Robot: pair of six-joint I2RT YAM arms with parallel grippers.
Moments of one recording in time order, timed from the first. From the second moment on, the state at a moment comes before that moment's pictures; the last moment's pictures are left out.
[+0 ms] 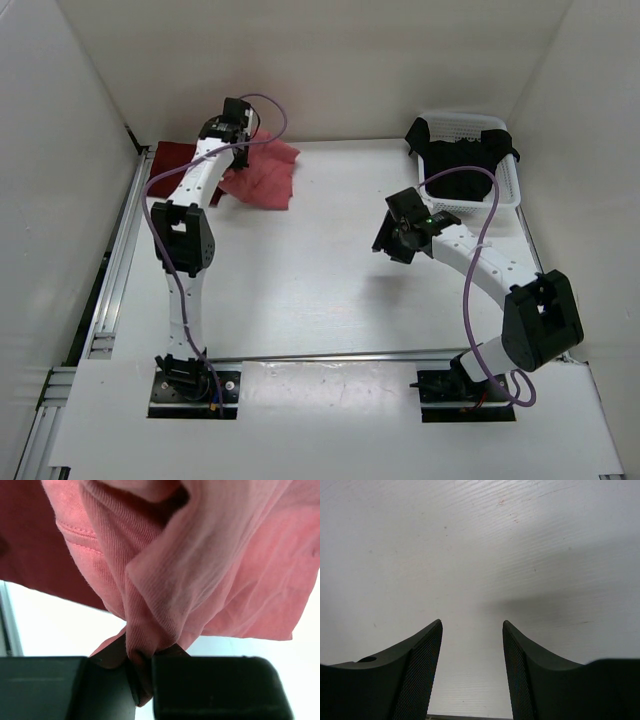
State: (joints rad) left arm -0.20 2.25 2.20 -0.90 -0.29 0.00; right arm 0.52 1.46 1.04 -0.61 0.11 0.83
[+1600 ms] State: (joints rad) left arm 0.16 2.35 2.29 -0.78 -0.39 0.00; right arm 0.52 1.64 1.18 -0.70 0.11 0.76
